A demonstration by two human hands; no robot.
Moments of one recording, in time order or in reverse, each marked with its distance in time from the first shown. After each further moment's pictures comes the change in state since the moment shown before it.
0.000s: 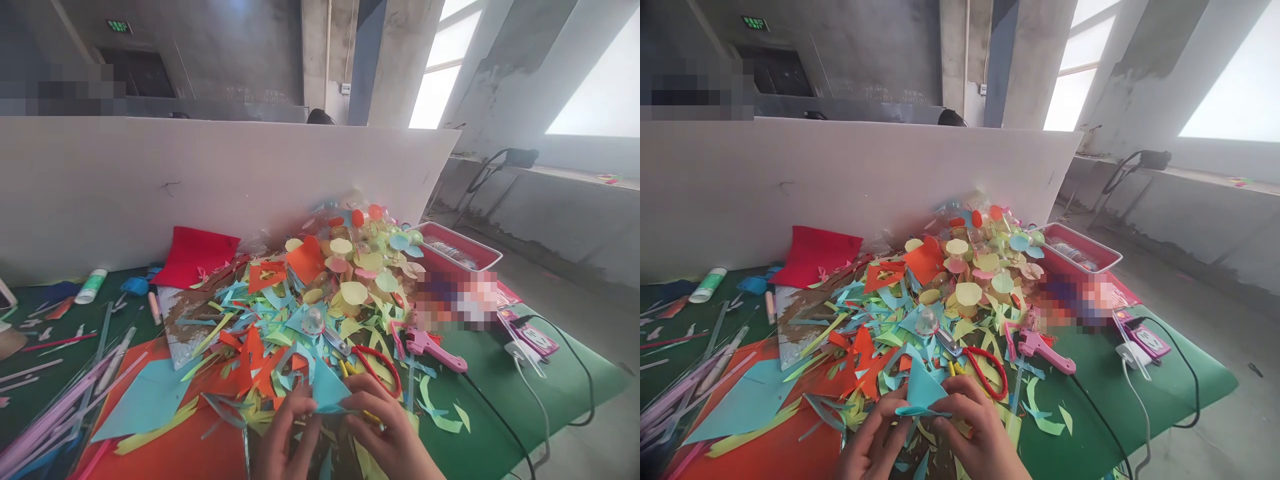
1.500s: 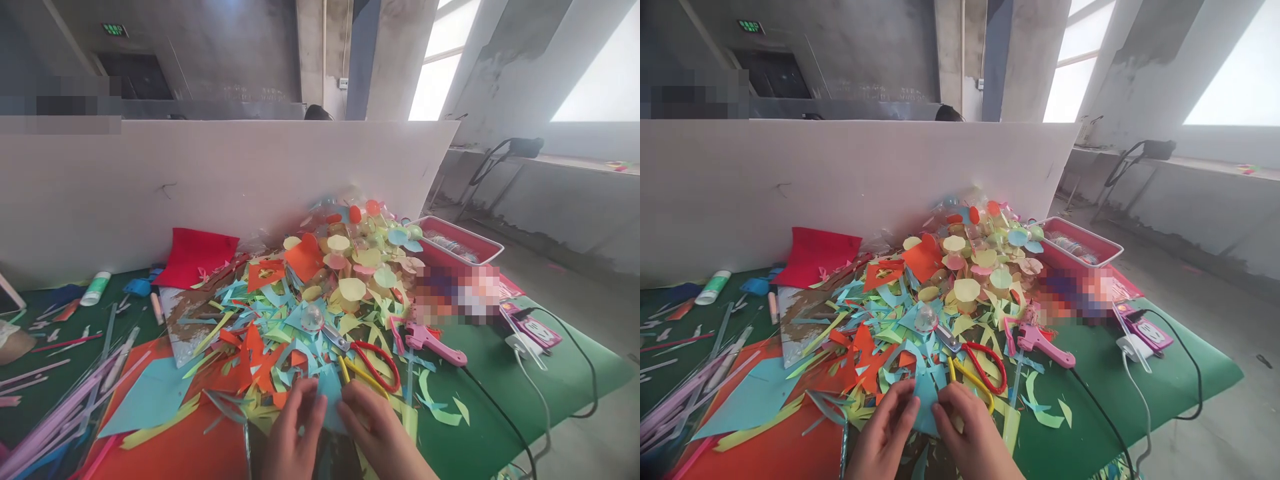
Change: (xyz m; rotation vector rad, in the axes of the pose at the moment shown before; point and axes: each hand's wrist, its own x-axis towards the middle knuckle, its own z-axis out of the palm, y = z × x) left_hand 0.011 -0.002 0.004 0.153 -0.120 -0.060; right_hand -0.004 0.008 0.018 -0.008 -0.020 0.156
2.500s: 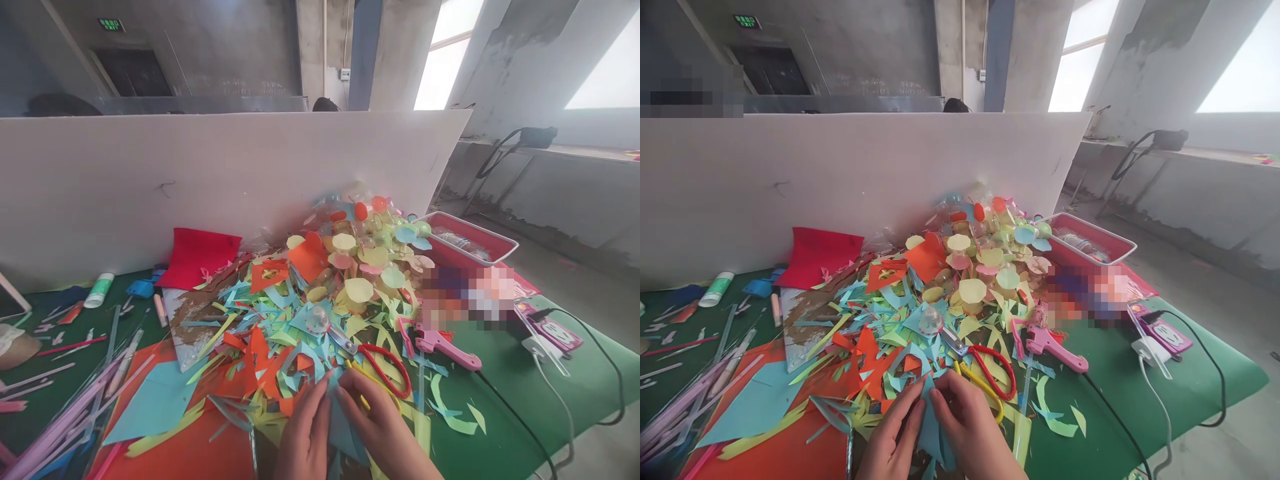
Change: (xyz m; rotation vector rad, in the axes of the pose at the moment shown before) left_hand 0.002 -0.008 0.010 0.045 0.051 0.165; right_hand 0.025 -0.027 0.001 0.209 -0.045 0.198
